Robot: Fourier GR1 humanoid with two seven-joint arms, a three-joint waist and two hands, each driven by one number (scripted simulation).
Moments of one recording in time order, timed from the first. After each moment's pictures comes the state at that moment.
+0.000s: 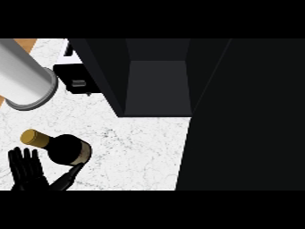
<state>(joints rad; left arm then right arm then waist) 0.28 0.00 0.04 -1.45 0.46 0.40 -0.60 -0.64 -0.25 0.04 -2.49 -0.07 -0.17 1.03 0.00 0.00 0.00</state>
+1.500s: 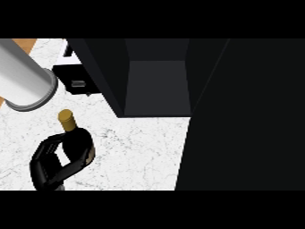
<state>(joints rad) 0.01 0.06 0.10 -1.07 0.41 0.25 -0.86 -0.66 -0.28 0.00 -2.48 -0.08 -0.19 1.05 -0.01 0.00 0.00</state>
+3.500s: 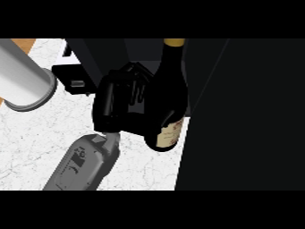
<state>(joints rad) -0.49 0.00 -0.34 -1.53 0.22 0.45 -0.06 -0.57 -0.26 -0.02 -2.46 -0.12 -0.15 1.00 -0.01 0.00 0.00</state>
